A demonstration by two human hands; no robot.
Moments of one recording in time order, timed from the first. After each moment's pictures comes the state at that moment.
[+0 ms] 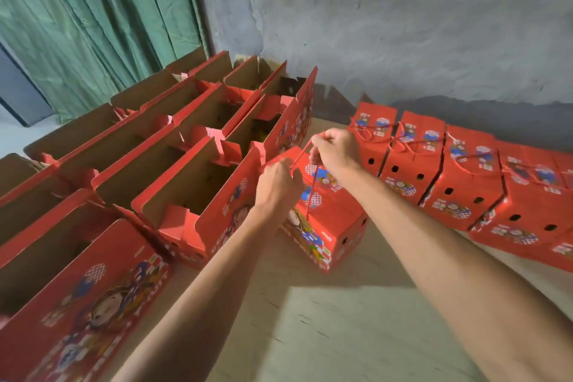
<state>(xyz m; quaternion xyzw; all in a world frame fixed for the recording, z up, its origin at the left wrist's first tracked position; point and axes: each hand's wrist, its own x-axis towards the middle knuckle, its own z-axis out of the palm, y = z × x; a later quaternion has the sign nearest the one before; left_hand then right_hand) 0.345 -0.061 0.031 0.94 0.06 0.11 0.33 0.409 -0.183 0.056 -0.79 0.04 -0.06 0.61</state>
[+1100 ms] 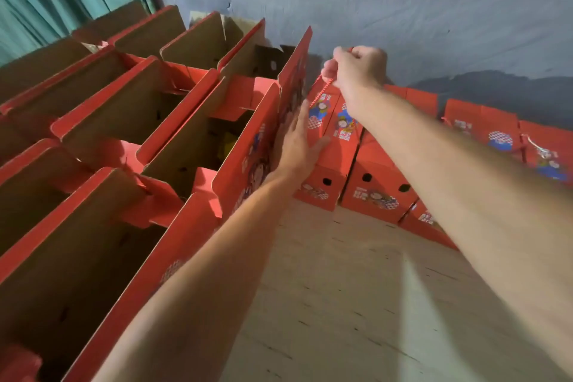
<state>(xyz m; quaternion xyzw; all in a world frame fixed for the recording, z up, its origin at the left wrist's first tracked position) 0.655 -0.104 -0.098 0.88 -0.04 0.09 0.46 0.718 -0.204 0.016 -0.68 0.12 -0.14 0.71</state>
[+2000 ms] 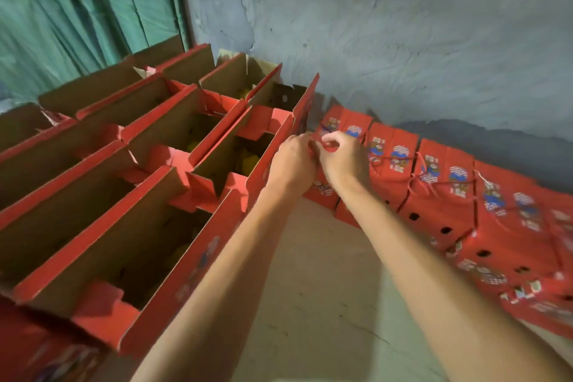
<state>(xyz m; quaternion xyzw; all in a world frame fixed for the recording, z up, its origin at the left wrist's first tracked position) 0.538 -0.071 0.027 0.92 -0.03 0.11 0.38 0.560 -0.181 0.022 -0.90 0.04 -0.16 0.40</state>
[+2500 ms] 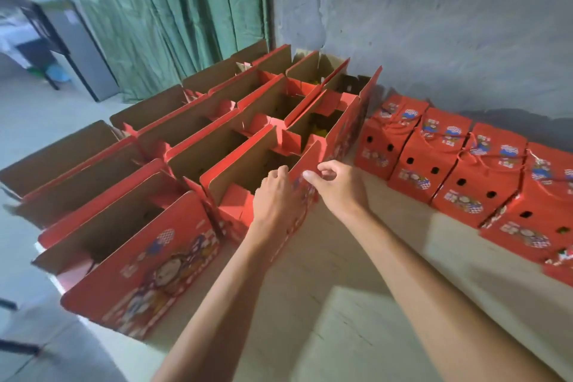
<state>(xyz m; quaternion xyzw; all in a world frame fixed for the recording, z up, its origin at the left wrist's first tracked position) 0.288 0.051 0.003 0.96 0.15 0.07 0.24 0.331 -0.083 0.012 -0.89 -0.06 -0.04 0.45</state>
